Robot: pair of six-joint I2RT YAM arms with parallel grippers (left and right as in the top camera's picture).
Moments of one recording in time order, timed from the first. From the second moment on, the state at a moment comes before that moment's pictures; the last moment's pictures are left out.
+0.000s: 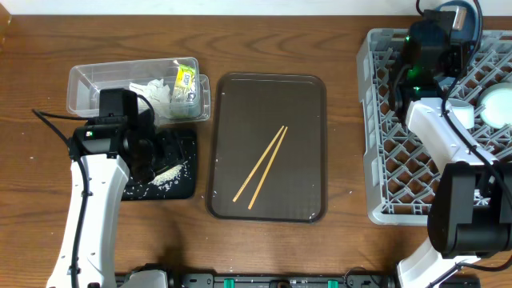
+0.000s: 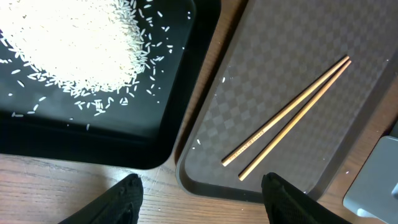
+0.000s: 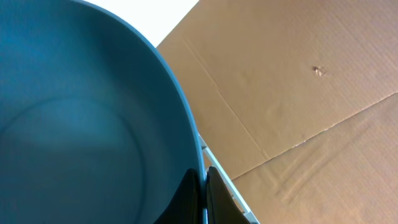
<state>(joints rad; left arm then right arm) 0.08 1.33 1.12 -1.14 0.30 -0.35 0.04 1.84 1.26 0.32 1.11 -0.53</state>
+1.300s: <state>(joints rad) 0.08 1.33 1.12 -1.14 0.30 -0.35 0.14 1.82 1.31 0.08 1.12 -0.84</state>
